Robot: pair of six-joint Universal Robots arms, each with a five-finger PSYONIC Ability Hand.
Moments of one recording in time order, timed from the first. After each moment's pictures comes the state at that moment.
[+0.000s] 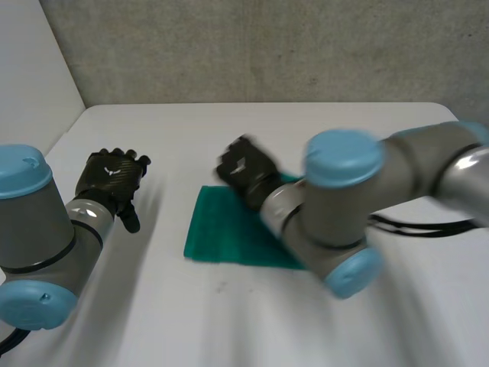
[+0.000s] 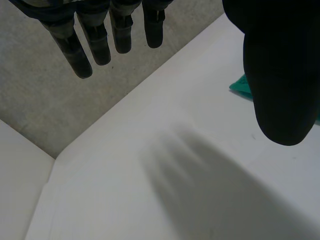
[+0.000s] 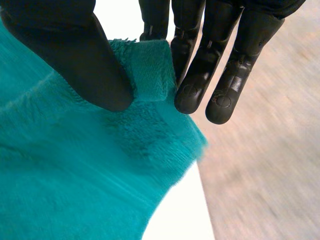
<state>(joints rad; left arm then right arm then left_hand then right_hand) 4.36 -1.88 -1.70 3.35 -1.66 3.55 2.31 -0.84 1.06 -0.07 1.41 2.26 0.19 0.20 0.21 0.20 0.05 0.95 1.17 1.18 1.19 0.98</state>
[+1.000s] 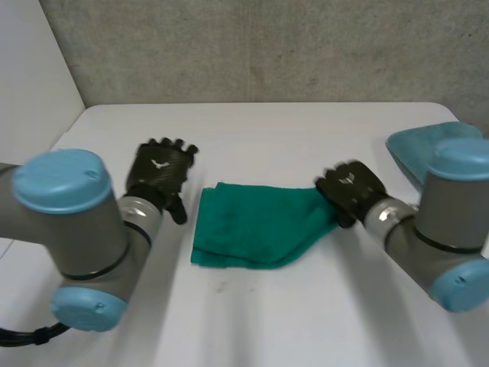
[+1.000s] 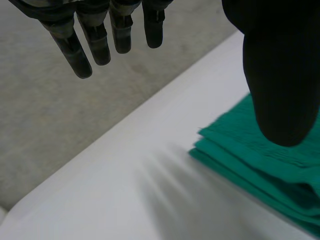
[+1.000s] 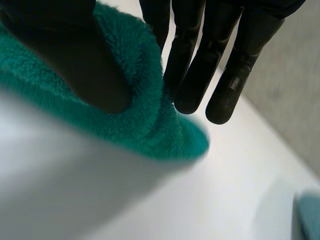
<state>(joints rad) 4.15 -1.99 -1.56 3.39 -1.72 3.46 1.91 -1.08 1.57 -0.12 1.35 2.57 0.19 0.20 0.21 0.20 0.05 0.90 1.16 1.18 1.19 0.97</state>
